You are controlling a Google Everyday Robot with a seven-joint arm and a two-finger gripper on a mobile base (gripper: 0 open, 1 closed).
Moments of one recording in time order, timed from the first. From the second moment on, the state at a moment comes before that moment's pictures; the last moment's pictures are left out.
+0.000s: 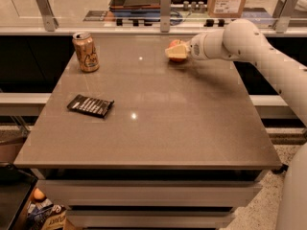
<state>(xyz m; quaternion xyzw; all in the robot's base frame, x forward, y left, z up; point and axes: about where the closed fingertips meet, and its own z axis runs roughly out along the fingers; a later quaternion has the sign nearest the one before) 0.808 -0.102 0.845 -0.25 0.81 0.20 0.49</state>
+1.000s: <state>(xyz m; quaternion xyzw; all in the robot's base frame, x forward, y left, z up) 0.809 -0.097 0.842 -0.25 0.81 0.20 0.48</state>
